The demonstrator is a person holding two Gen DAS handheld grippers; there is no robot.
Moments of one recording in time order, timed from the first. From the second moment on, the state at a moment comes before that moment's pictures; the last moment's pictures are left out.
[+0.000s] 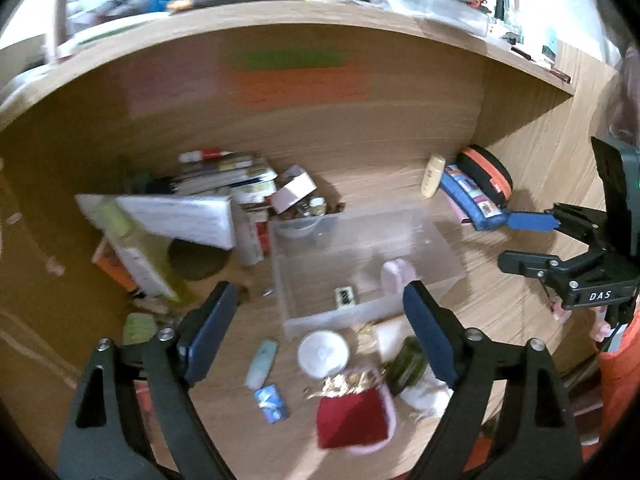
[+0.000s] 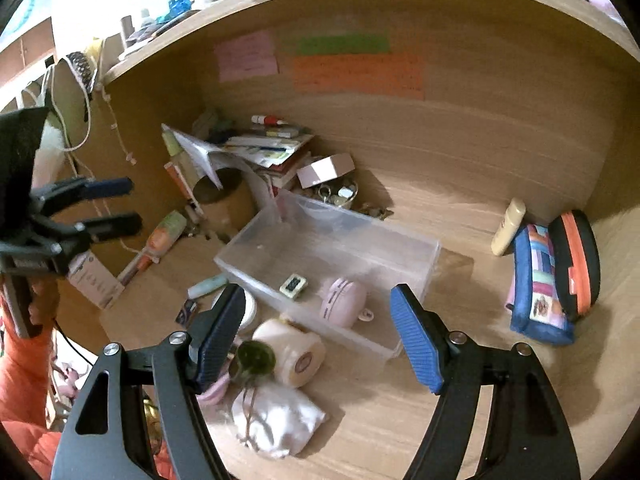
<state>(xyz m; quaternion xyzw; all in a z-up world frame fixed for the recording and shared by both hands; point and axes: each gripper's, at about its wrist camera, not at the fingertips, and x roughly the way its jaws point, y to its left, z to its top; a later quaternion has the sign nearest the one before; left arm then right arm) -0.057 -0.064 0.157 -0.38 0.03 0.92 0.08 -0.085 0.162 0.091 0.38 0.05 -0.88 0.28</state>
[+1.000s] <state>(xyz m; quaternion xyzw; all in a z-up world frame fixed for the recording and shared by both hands) -0.036 -0.053 -0.004 -0.50 0.02 0.86 0.12 -0.028 0.098 -0.034 0.44 0.07 -0.84 0.32</state>
